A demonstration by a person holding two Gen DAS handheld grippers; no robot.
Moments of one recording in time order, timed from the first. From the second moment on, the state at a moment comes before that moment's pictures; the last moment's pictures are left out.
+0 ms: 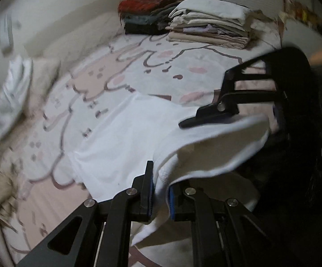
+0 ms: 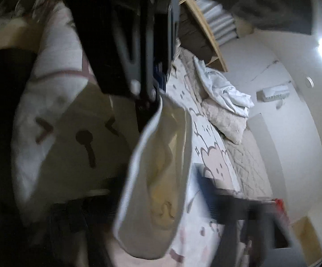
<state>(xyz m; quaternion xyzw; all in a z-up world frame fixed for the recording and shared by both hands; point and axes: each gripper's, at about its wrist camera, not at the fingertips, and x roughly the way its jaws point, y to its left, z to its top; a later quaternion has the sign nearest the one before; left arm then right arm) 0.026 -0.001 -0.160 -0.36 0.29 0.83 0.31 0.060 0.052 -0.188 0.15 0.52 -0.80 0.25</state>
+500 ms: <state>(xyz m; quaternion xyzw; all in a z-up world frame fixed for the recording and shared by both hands) 0.058 -0.012 -0.180 -0.25 0.35 0.87 0.22 0.065 0.073 -0.161 0.18 0.50 -0.79 0.30</state>
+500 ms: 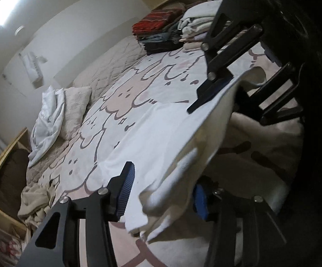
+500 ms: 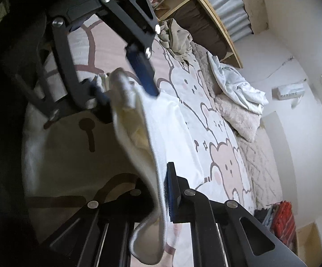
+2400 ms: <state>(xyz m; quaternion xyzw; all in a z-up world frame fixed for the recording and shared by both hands) -0.246 0.346 0.174 -0.16 0.10 0.88 0.44 -0.204 0.439 0.193 0.24 0.39 -0.88 -0.10</state>
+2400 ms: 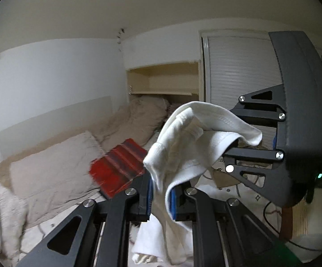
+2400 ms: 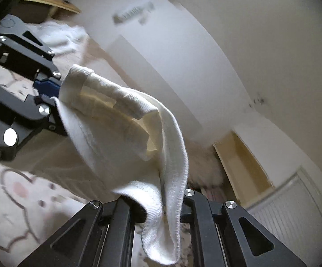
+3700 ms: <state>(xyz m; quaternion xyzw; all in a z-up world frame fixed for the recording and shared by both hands) -0.089 0.482 -0.072 -0.18 0.27 0.79 0.53 -0.076 0.571 -0.079 0.40 0.49 -0.78 -0.03</state>
